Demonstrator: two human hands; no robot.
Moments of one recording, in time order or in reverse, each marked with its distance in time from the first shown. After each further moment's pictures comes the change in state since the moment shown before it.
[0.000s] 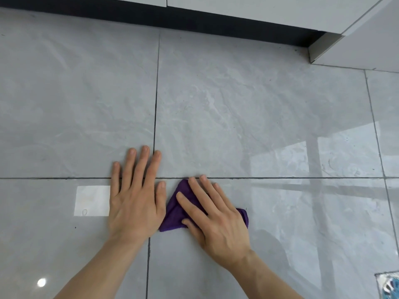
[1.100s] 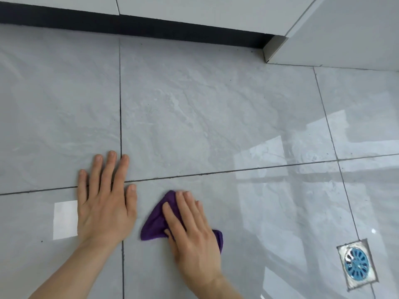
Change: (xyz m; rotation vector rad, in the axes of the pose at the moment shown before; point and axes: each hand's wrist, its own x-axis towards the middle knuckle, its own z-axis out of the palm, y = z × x) left_hand 0.000 0.001 -0.001 -0.005 0.018 -0.022; right_hand -0.044 -0.032 0.012 0.014 0.141 0.250
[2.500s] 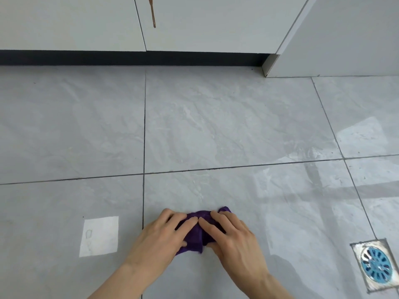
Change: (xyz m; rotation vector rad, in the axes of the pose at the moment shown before) left_hand -0.091 0.062 -0.061 0.020 -0.375 0.576; right_hand -0.038 0.028 -0.085 -0.001 -0.290 -0.021
